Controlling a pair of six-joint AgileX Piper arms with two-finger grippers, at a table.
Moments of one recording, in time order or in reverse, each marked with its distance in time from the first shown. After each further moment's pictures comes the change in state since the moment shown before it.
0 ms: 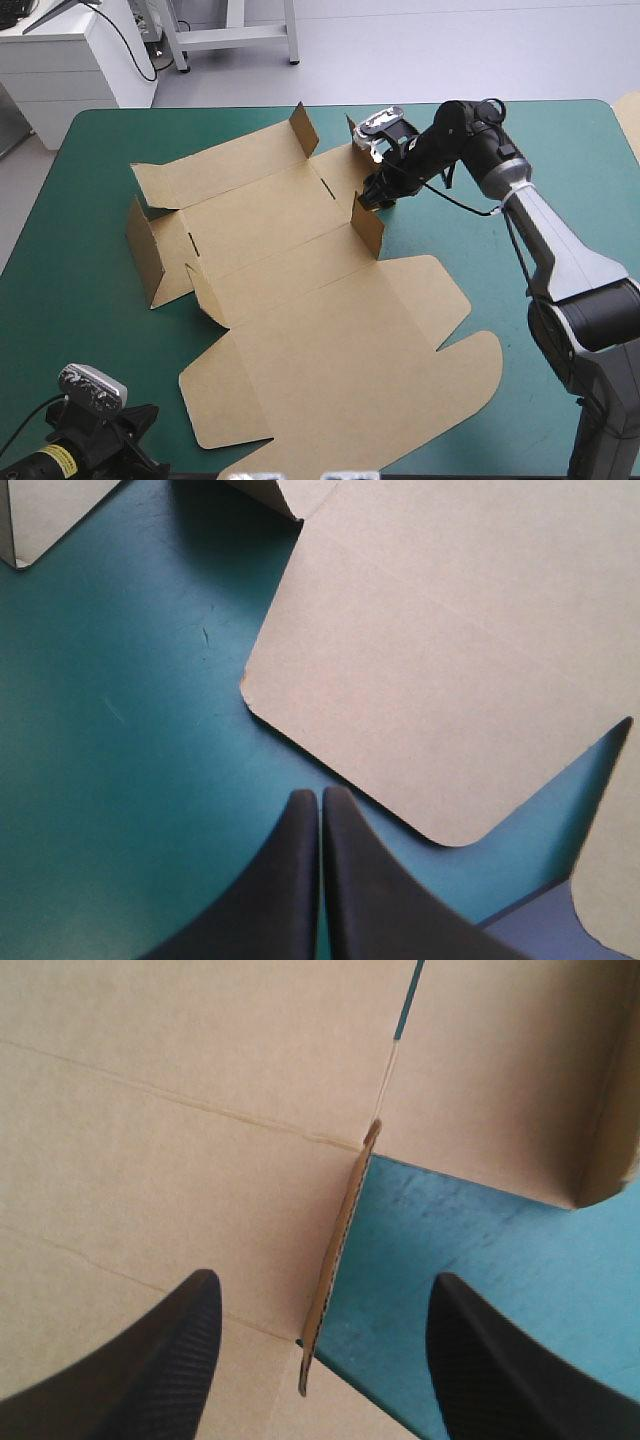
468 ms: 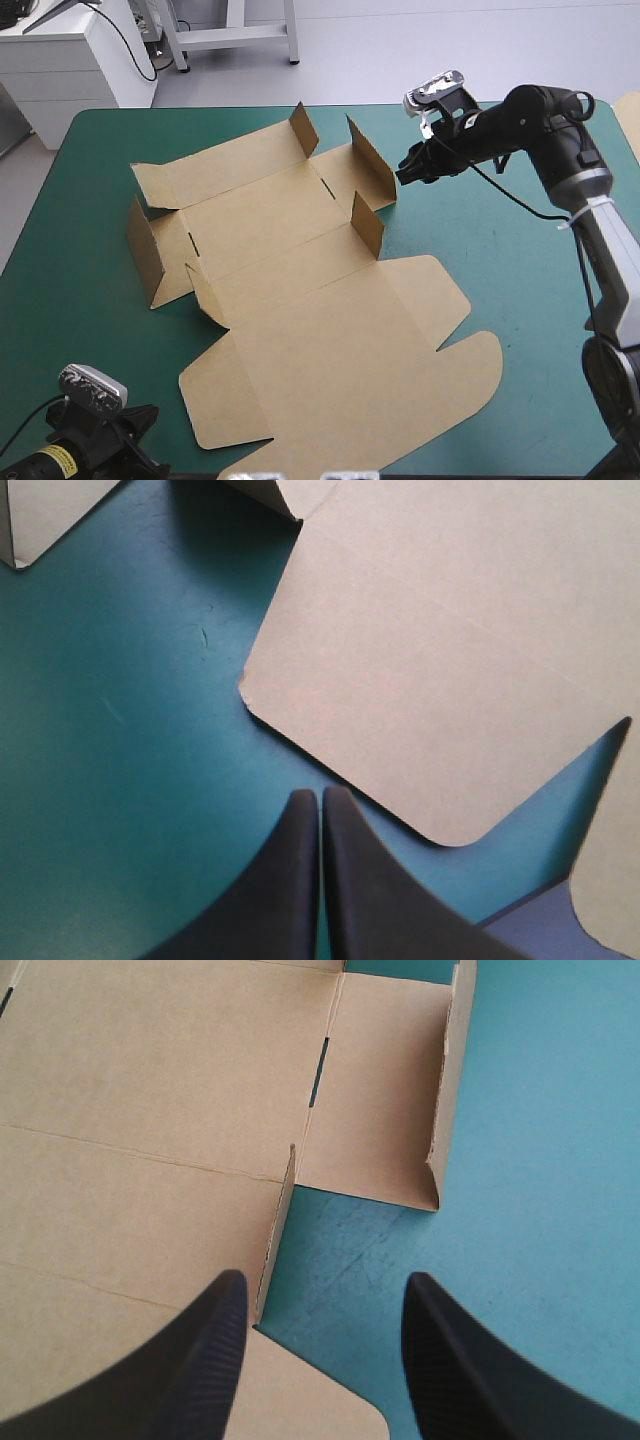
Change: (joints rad) left arm 0.000 0.000 0.000 0.000 0.000 0.000; right arm -0.103 -0.228 0.069 0.021 -0.049 -0.001
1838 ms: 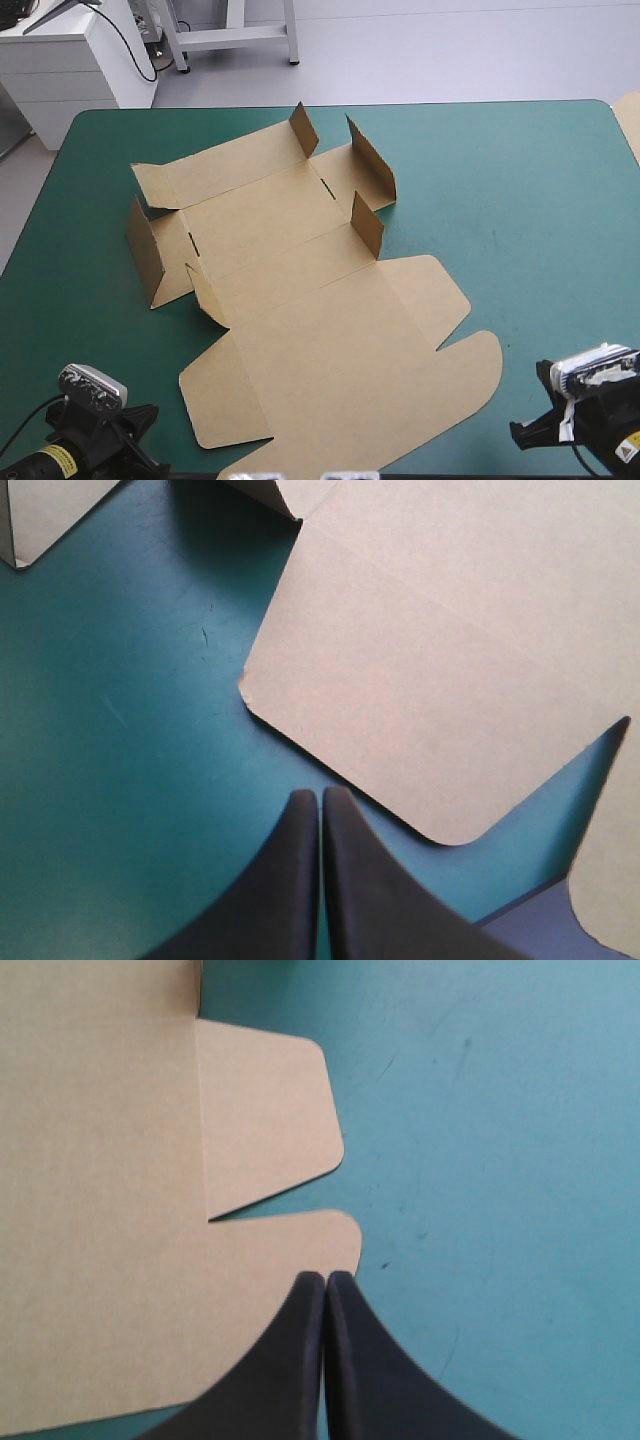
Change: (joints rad) left arm 0.000 0.000 0.000 0.000 0.000 0.000; right arm -0.214 -1.415 1.176 -0.154 -0.075 0.164
